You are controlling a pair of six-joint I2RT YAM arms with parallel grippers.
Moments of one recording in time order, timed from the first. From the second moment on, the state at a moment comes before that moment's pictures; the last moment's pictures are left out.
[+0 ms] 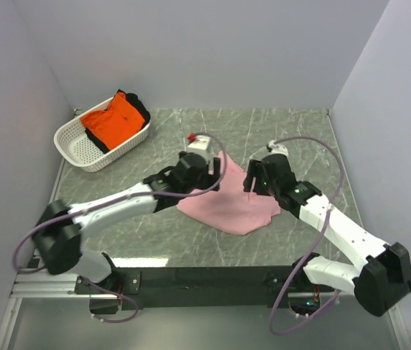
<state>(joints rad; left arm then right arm) -0.91 1.39 1.02 -0.13 -0.36 -0.49 0.54 1.13 0.84 -0.41 0.21 0.51</state>
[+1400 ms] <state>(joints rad) -0.82 2.03 1.42 -0.07 -0.24 -0.36 0.40 0.89 0.63 -0.38 0.11 0.56</state>
